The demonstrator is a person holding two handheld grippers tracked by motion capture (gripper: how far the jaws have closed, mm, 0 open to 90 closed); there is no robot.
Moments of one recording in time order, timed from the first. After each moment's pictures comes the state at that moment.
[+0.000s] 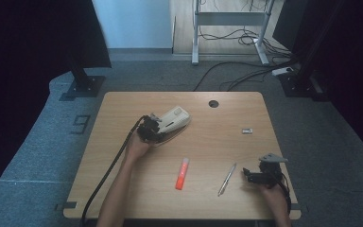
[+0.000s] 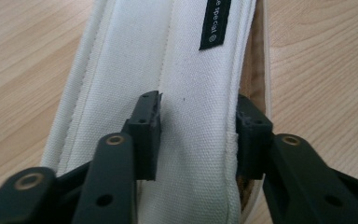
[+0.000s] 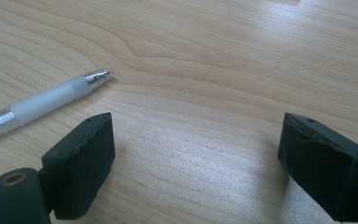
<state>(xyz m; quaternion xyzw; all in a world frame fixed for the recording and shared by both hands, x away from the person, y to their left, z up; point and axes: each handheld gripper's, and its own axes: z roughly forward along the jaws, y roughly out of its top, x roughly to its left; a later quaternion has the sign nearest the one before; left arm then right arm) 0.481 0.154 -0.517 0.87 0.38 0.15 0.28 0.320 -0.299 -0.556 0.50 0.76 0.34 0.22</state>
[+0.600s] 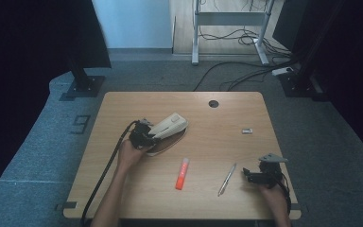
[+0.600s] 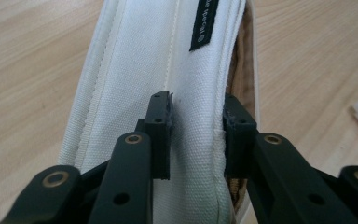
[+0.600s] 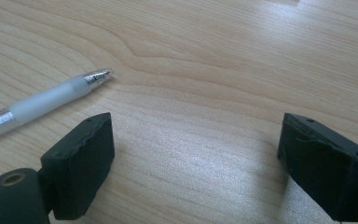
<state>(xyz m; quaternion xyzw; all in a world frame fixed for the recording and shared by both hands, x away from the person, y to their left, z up) 0.451 0.183 -0.506 0.86 0.39 0.07 0.32 0.320 -0.299 -0.556 0.50 0.76 0.34 0.22</state>
